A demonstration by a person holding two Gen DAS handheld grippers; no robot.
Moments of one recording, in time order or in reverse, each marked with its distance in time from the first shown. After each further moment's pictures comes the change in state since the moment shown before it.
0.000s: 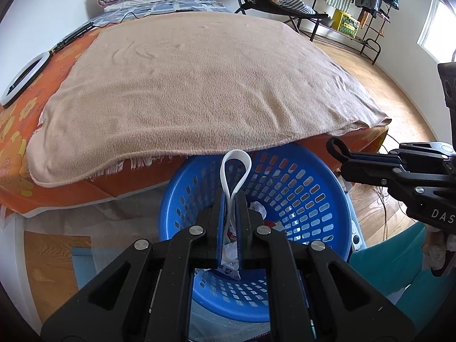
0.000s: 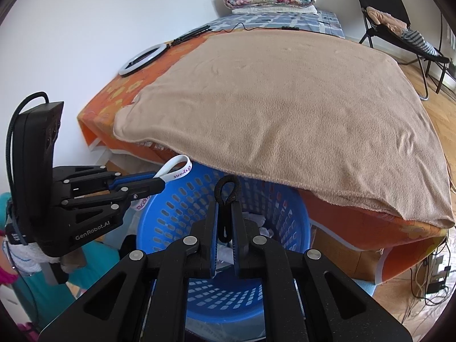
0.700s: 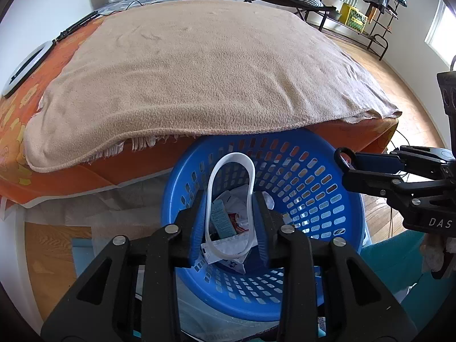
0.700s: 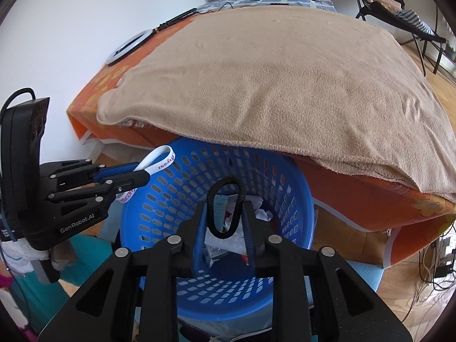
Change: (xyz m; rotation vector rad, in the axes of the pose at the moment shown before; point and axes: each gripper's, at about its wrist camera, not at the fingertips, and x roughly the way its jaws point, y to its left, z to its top) left arm 0.013 0.005 -0.010 -0.015 0.034 0.028; right arm 0.028 -0.013 -0.015 0.059 0.071 -0.011
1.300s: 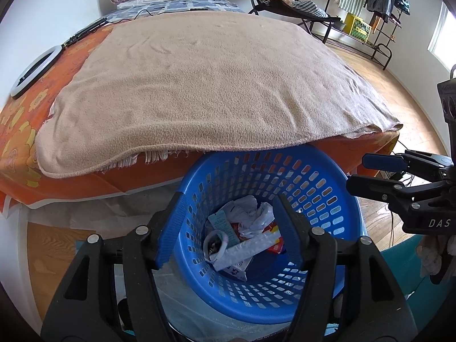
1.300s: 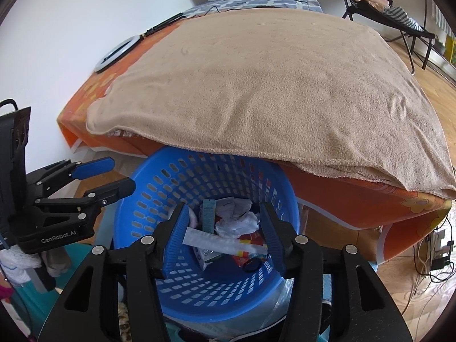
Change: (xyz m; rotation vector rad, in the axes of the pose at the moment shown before) left arm -0.013 0.002 0.007 -0.022 -0.047 0.021; right arm -0.004 -0.006 0.005 0.040 -0.016 -0.052
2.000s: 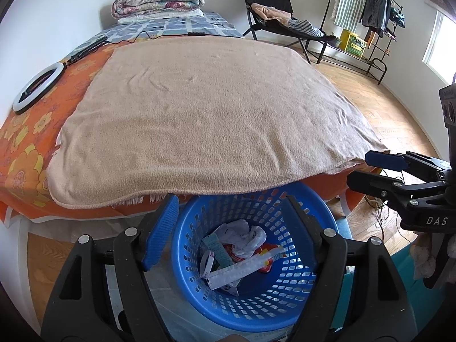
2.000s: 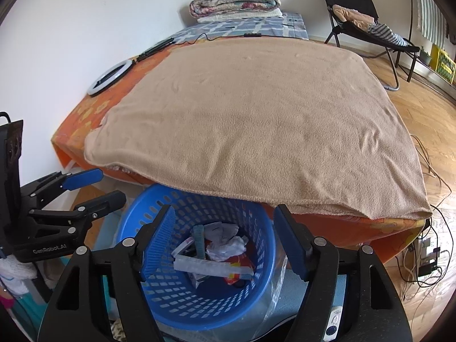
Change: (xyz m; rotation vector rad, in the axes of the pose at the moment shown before) left arm -0.035 -0.005 0.035 -0.009 -0.089 -0.021; right arm -0.039 -0.002 0.027 0.006 -0.108 -0.067
